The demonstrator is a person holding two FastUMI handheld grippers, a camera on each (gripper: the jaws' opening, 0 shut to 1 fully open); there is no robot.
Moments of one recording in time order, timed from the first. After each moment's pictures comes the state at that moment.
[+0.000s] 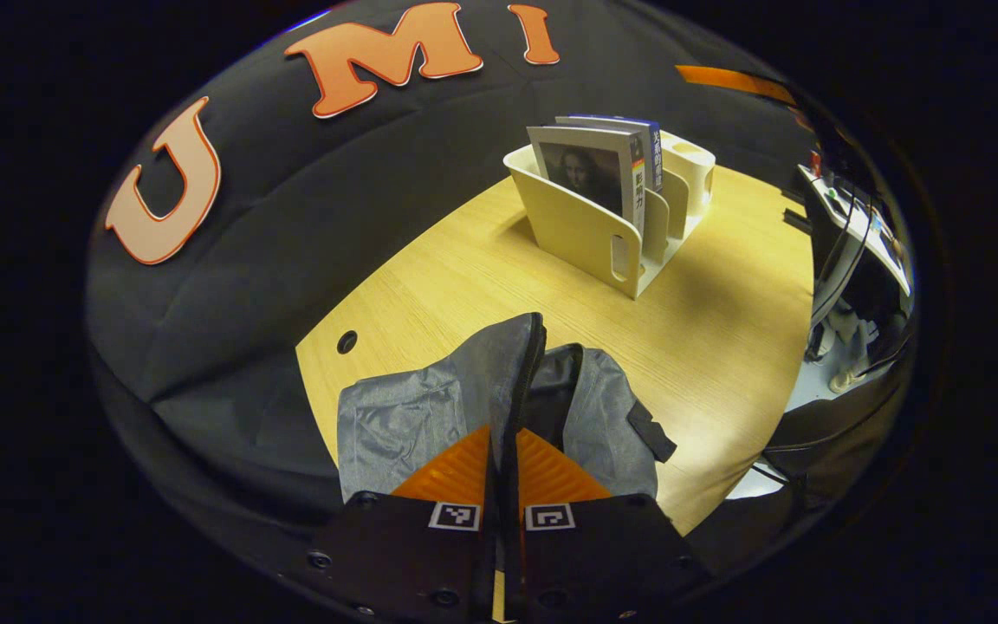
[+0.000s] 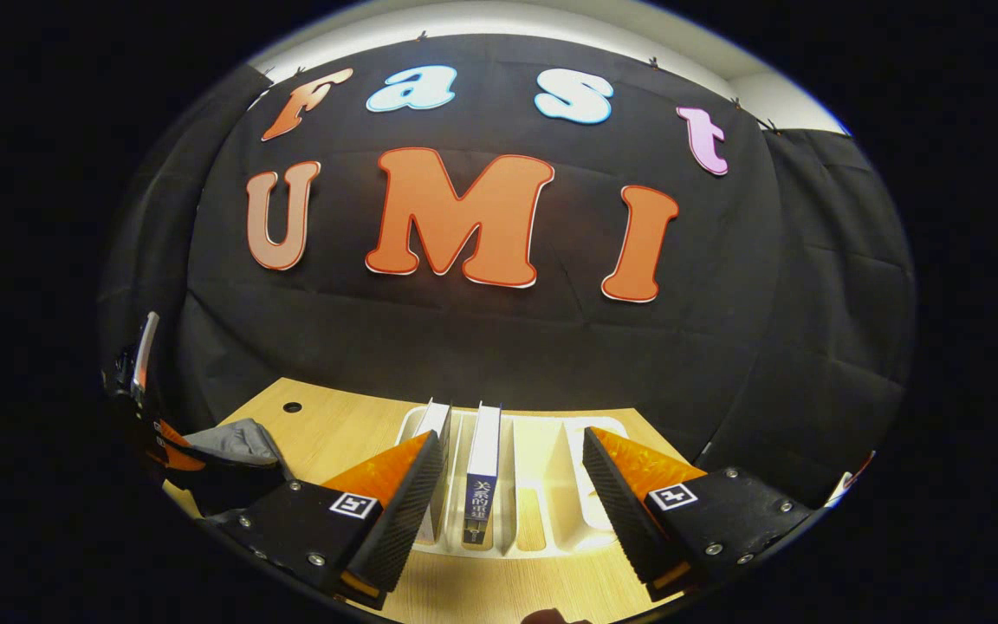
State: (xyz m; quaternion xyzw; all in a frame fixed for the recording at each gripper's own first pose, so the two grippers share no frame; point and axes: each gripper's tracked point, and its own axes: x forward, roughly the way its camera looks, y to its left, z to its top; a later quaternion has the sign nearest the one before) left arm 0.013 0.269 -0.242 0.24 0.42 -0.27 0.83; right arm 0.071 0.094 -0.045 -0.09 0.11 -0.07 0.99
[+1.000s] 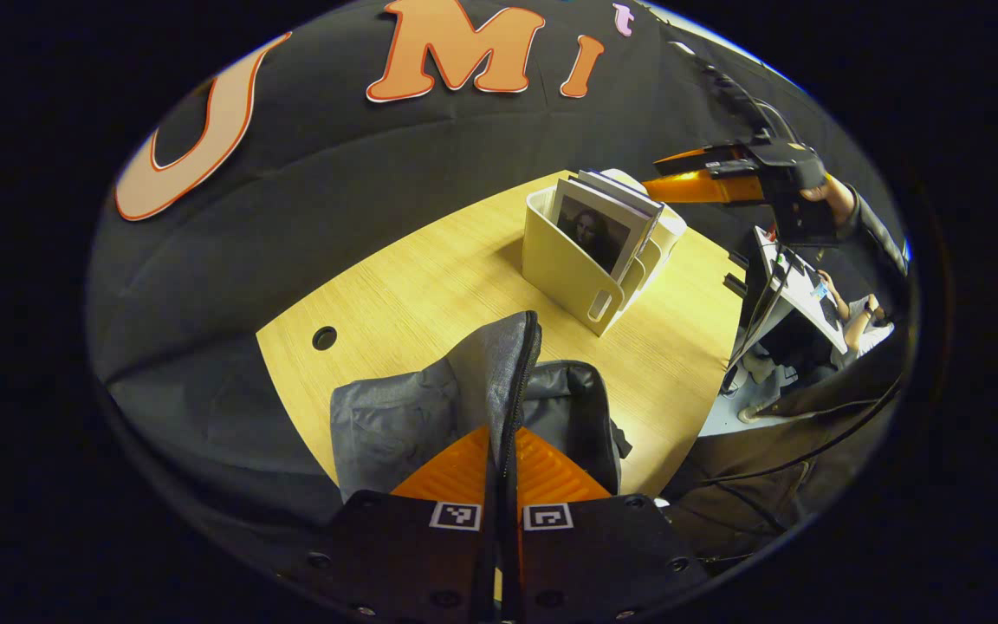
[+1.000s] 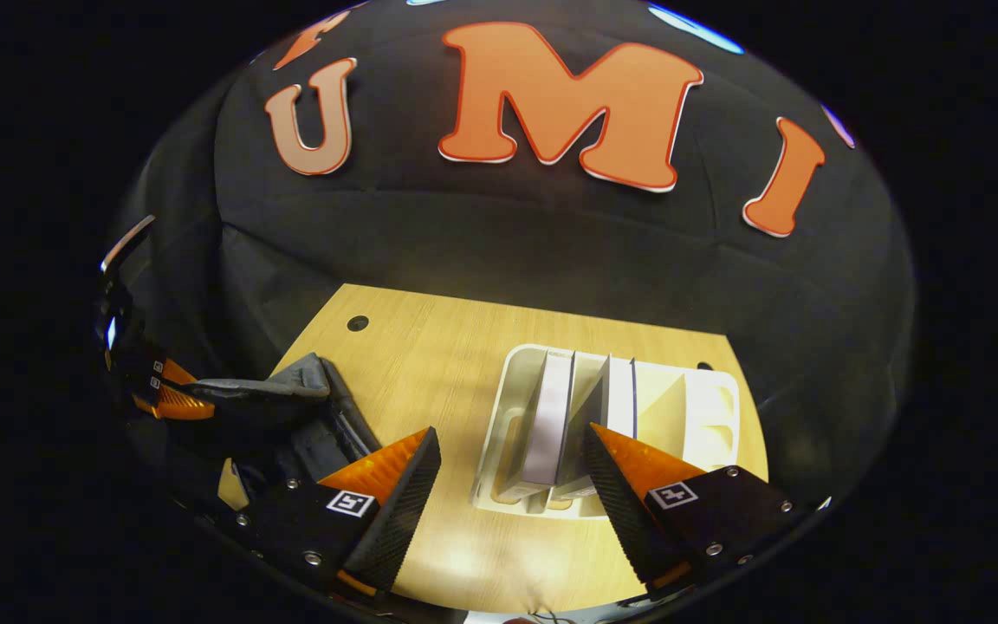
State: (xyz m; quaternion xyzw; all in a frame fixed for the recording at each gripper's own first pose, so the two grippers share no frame) left arm 0.060 0.322 -0.163 0.14 0.46 -0.34 0.81; right arm 0.134 0.177 -0.087 -0.06 0.39 0.05 0.92
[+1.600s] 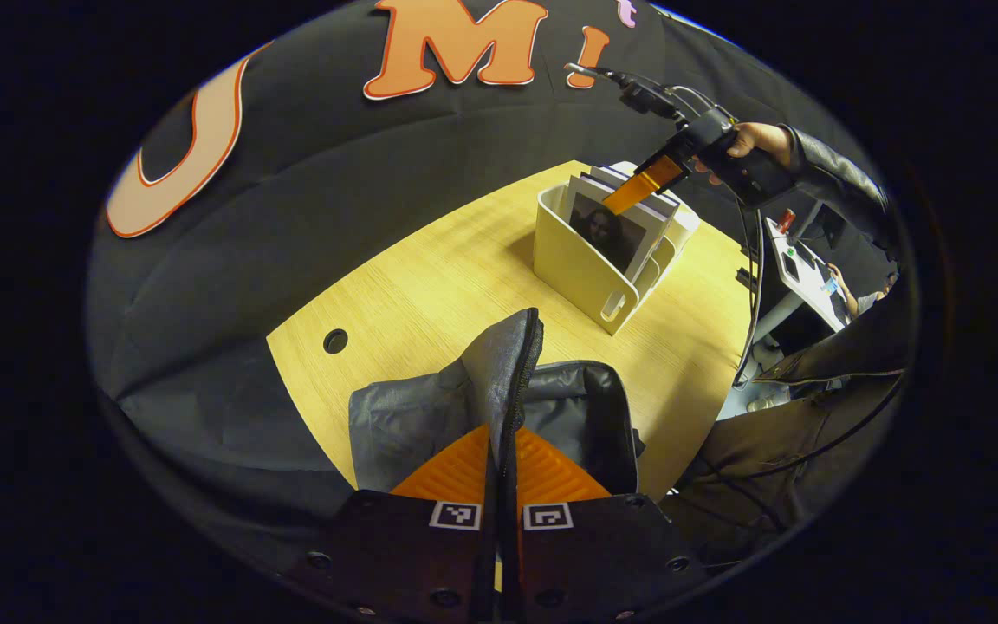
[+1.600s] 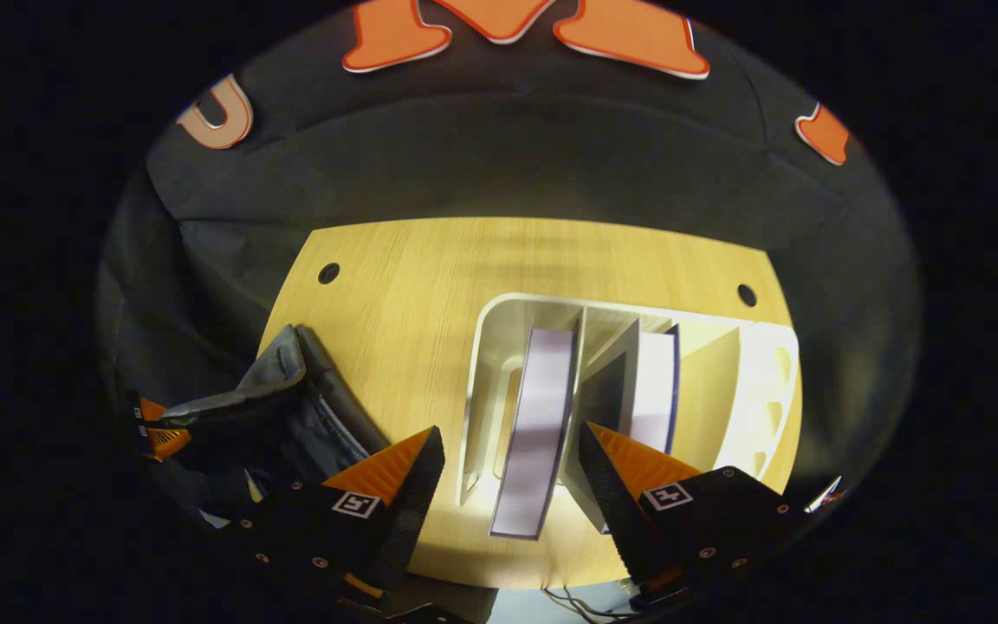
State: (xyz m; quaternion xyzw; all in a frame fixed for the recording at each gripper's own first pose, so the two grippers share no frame) left arm 0.081 0.327 -0.162 0.15 0.48 -0.32 0.80; right arm 0.188 0.153 -0.173 -0.02 0.57 0.04 0.82
